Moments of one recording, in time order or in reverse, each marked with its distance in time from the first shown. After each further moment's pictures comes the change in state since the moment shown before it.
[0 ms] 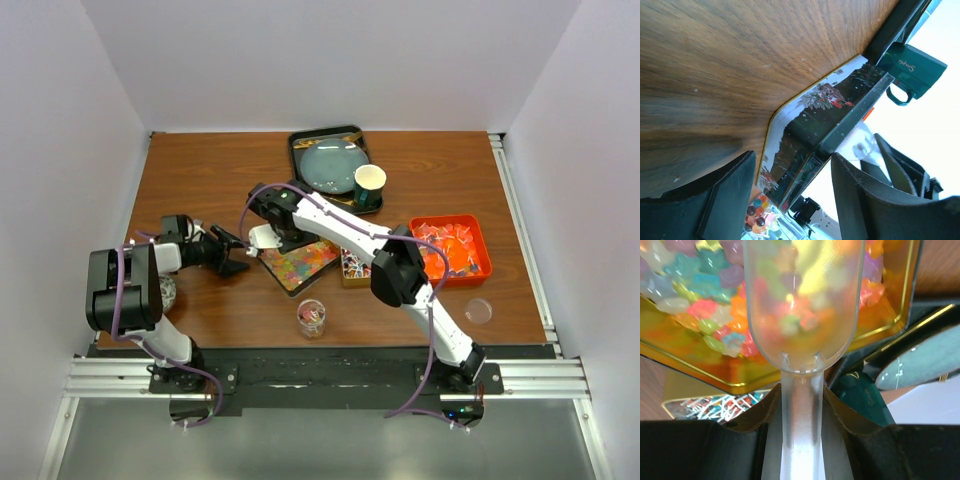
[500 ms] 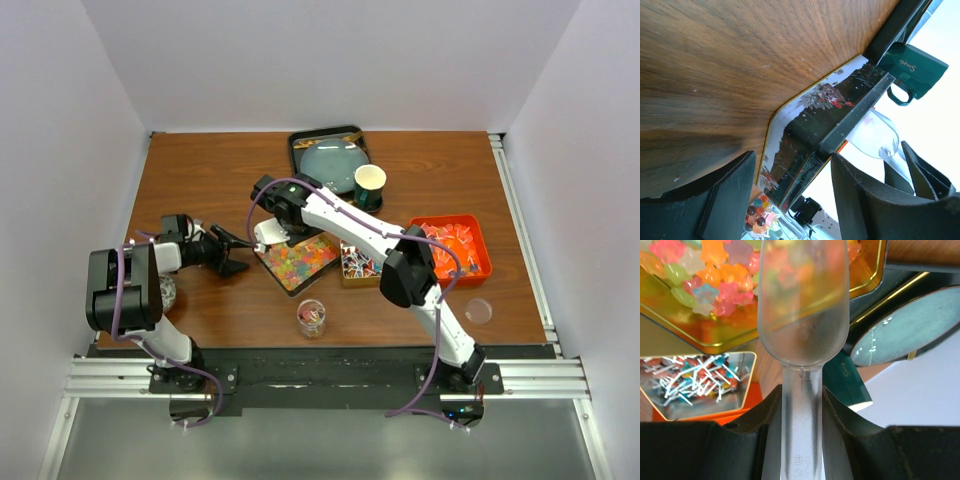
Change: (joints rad) left arm 0.000 0.000 0.006 -0.009 -0.001 0.003; right arm -0.012 -0.084 -0.039 0.001 0.086 -0.125
